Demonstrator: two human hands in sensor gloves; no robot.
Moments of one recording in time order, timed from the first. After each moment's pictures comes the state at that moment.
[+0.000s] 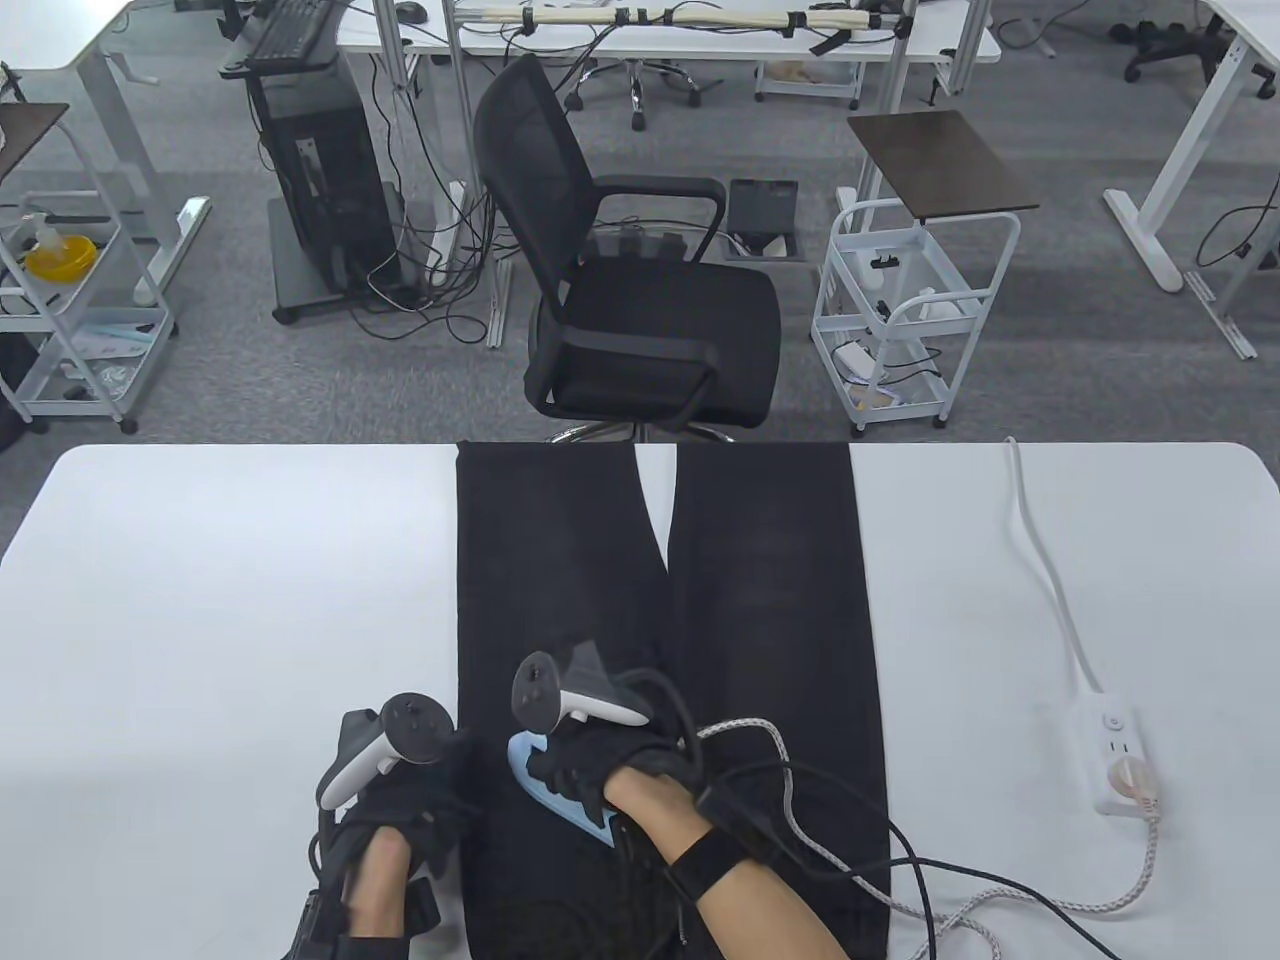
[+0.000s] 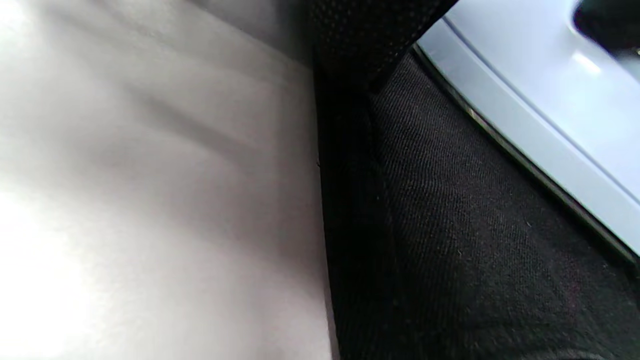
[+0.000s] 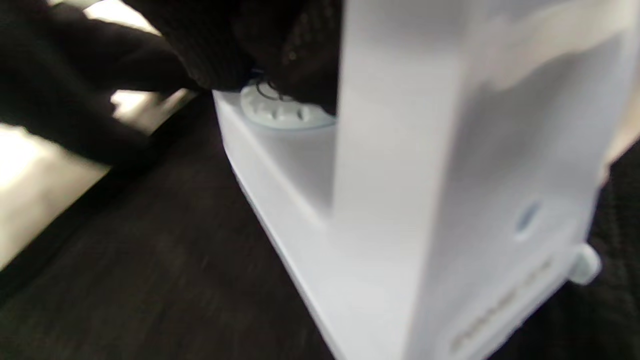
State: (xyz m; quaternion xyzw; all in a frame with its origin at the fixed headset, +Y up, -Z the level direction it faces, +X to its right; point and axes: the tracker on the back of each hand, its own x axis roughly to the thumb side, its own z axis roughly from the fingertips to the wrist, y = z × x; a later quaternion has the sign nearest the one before) left_hand -0.246 -0.821 -0.342 -0.34 -0.03 0.24 0.91; right_hand -0.067 -0.753 -0.356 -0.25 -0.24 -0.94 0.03
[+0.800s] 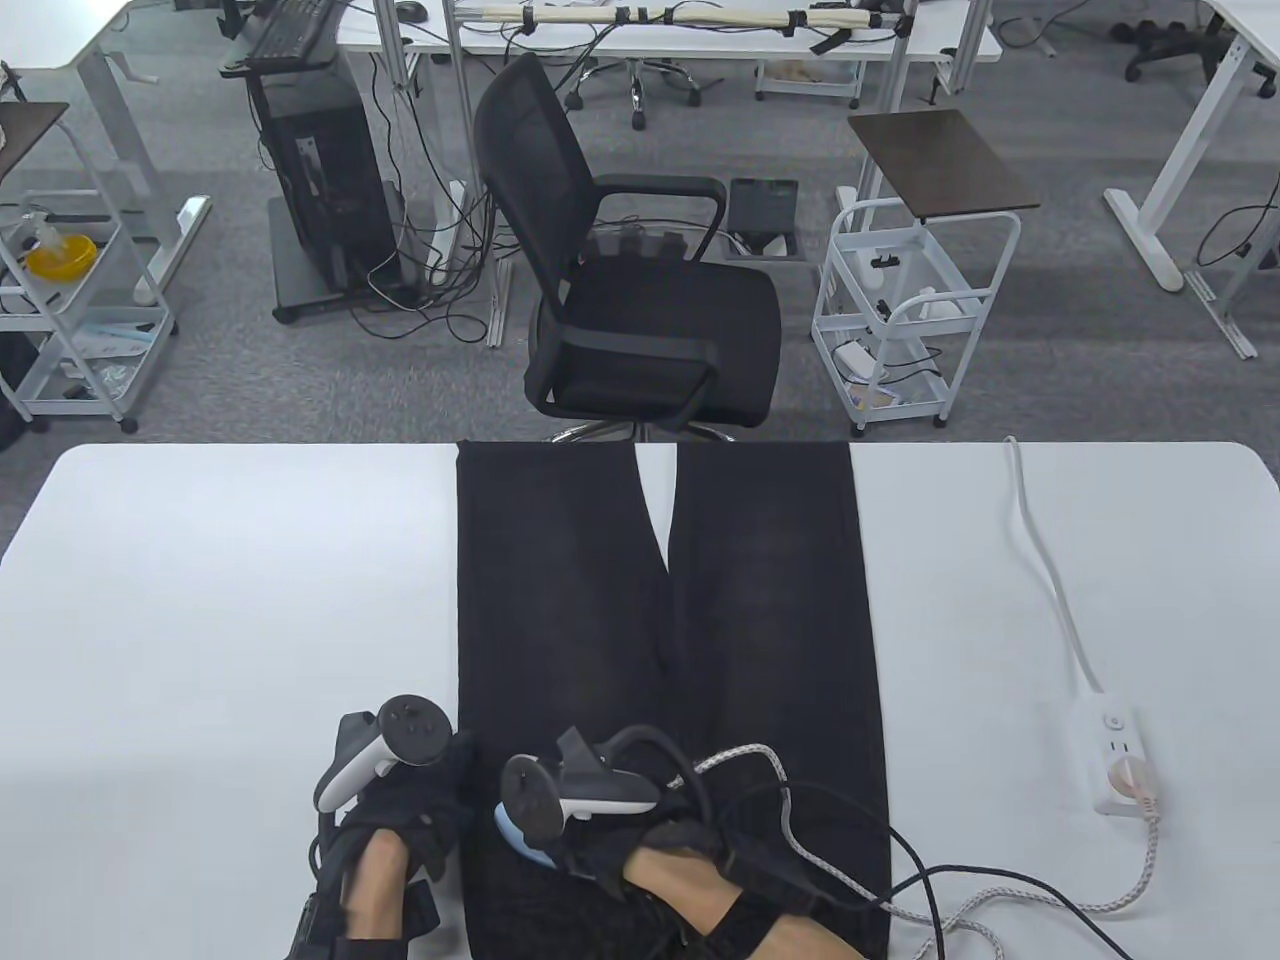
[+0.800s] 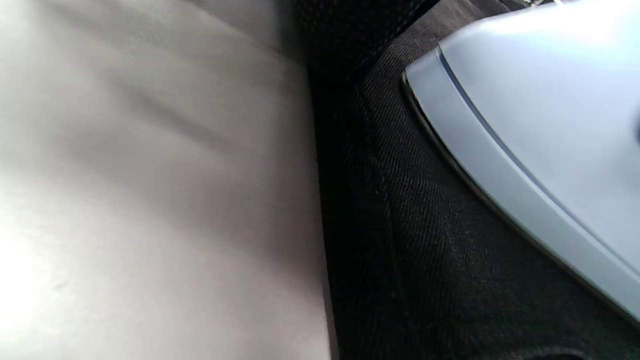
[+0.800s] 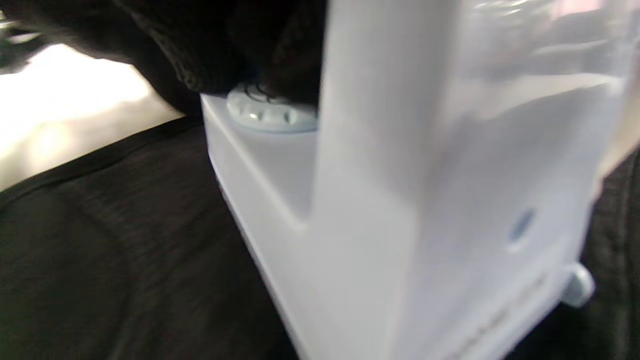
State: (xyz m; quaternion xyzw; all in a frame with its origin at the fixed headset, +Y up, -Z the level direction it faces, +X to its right) left_hand -0.247 -0.822 -0.340 -0.34 -0.03 0.25 0.91; right_hand -0.062 -0.757 -0.331 -0.31 -0.16 -0.94 0.05
